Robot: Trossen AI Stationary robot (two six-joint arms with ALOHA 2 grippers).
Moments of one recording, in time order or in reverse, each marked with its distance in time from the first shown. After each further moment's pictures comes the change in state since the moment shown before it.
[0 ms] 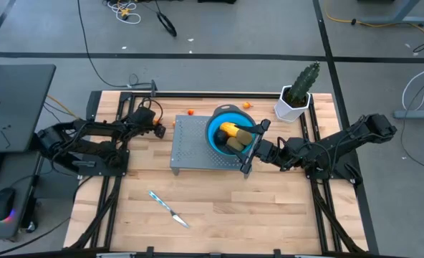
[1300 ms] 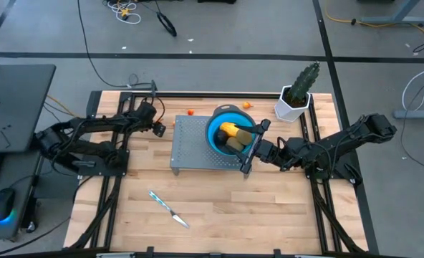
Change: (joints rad) left arm 0.006 -0.014 0.147 -0.323 0.002 0.008; right arm 0.000 0.000 0.000 0.000 0.000 0.000
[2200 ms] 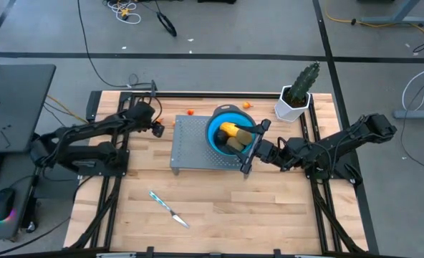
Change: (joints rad) left arm -0.060 -0.191 0.043 -0.184 0.035 -0.051; right arm 0.000 0.000 0.000 0.008 0.002 -0.008
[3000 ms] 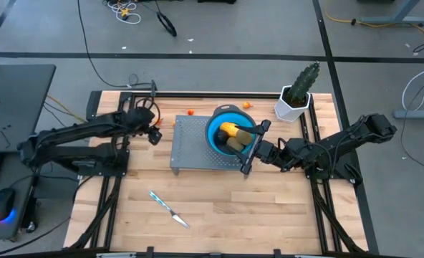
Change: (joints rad) left arm -0.293 -0.207 0.213 -0.411 -0.105 -0.057; right arm 0.008 0.000 0.000 -0.003 0.007 0.000
